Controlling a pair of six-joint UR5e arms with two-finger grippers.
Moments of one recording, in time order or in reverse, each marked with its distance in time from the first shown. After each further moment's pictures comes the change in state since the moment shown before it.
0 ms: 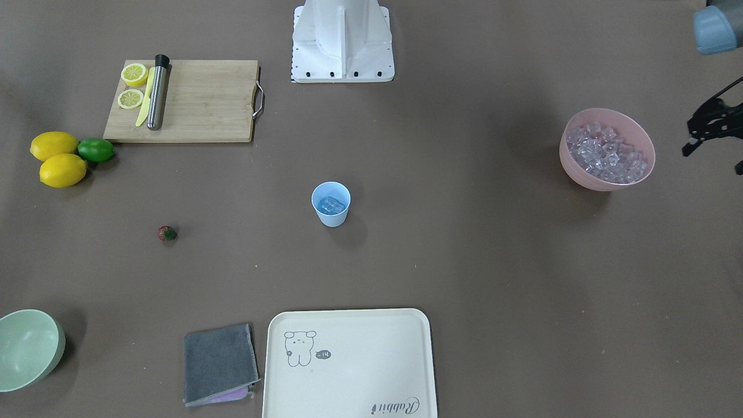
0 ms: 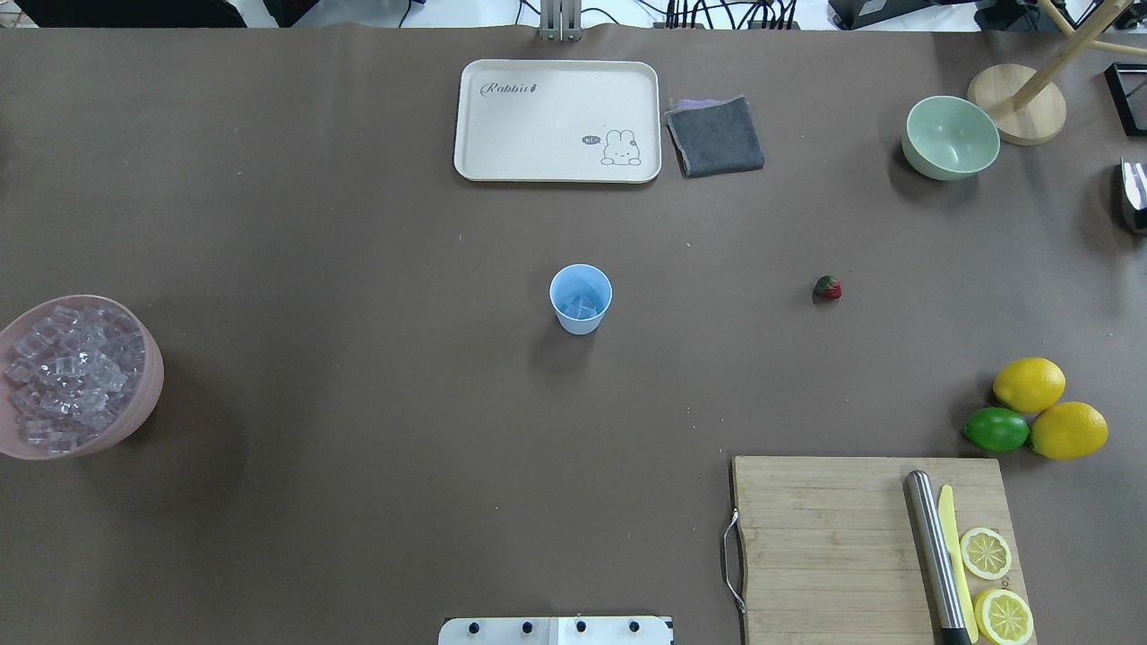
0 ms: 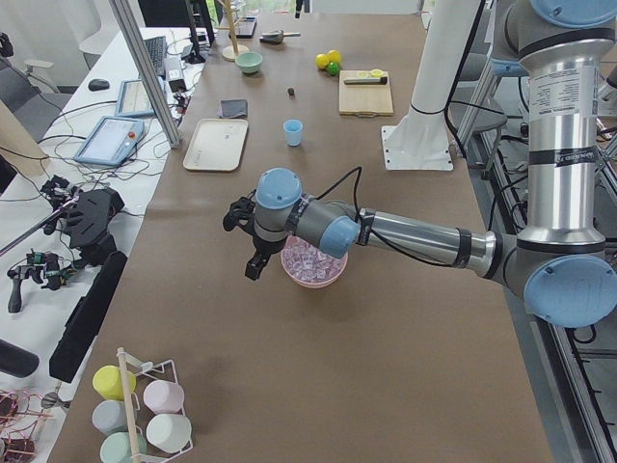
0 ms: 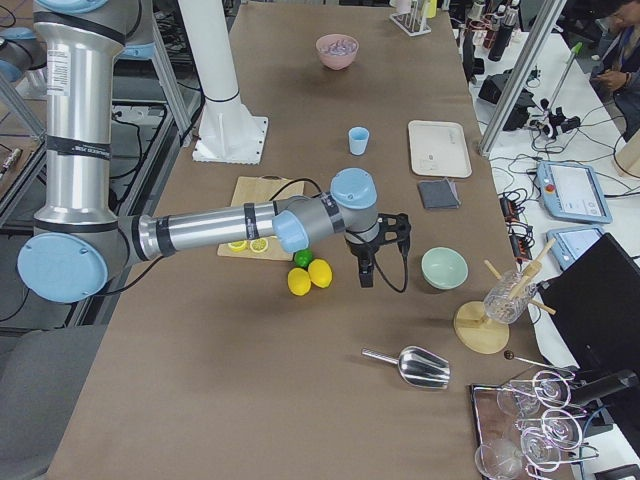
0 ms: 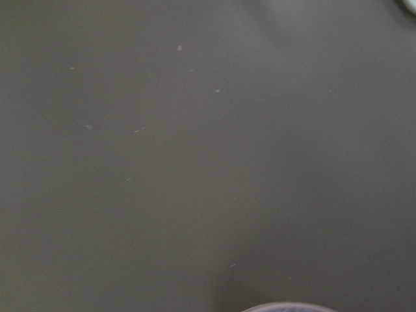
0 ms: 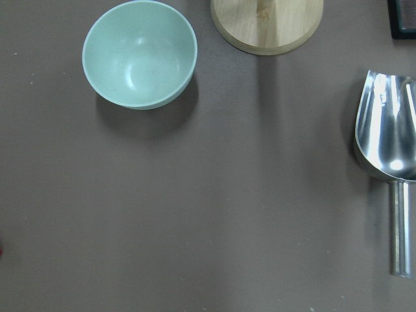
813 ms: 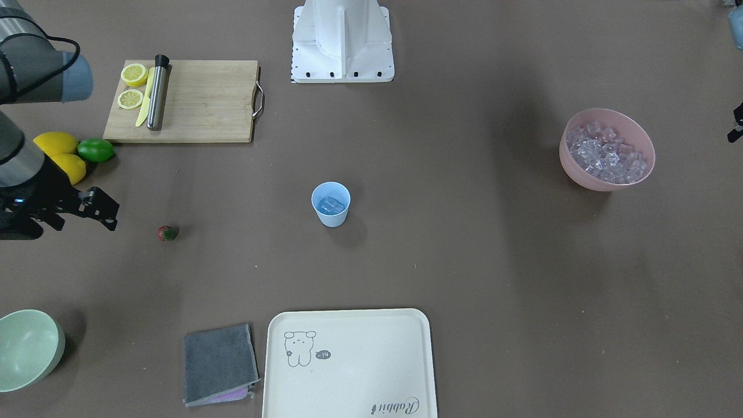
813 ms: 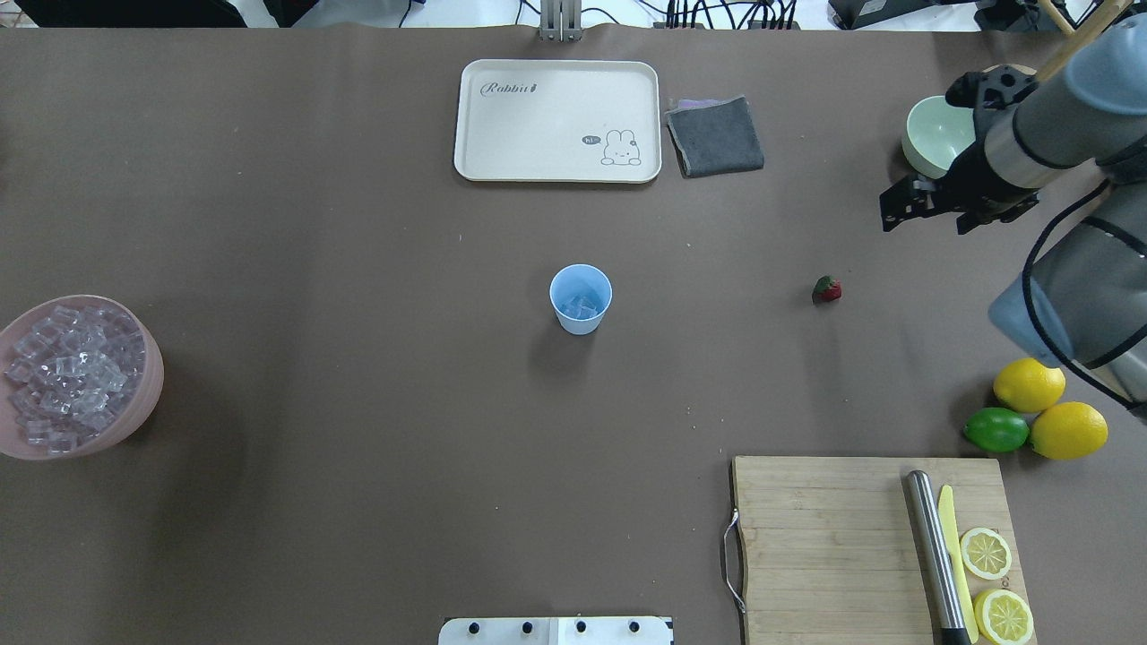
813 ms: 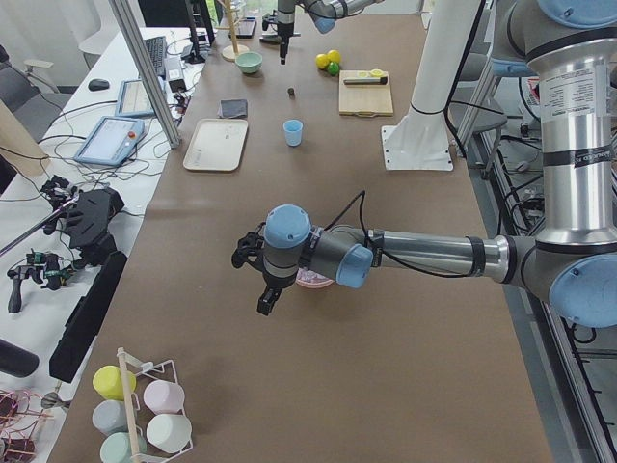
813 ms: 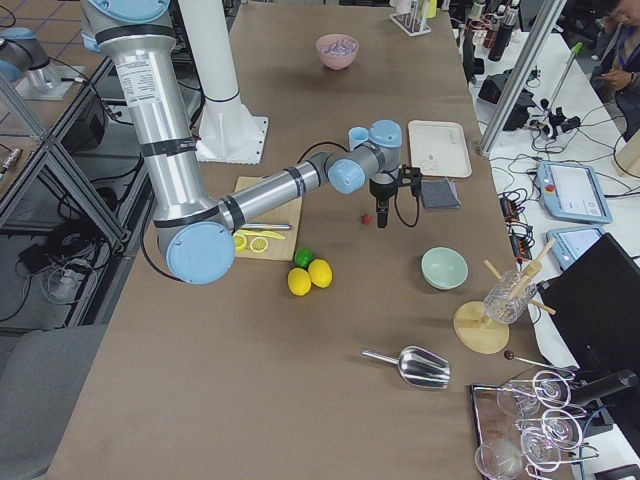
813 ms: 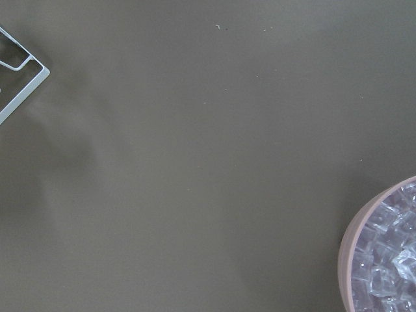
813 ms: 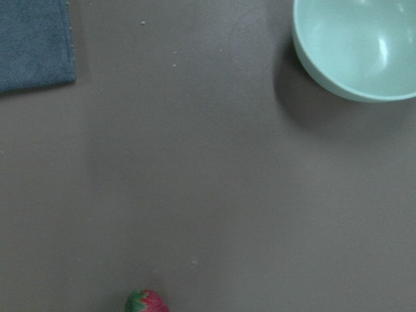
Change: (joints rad) left arm -0.025 0.049 0.069 -0.025 -0.004 0.041; right arm -0.381 0.306 -0.108 -0.082 -0.191 0.369
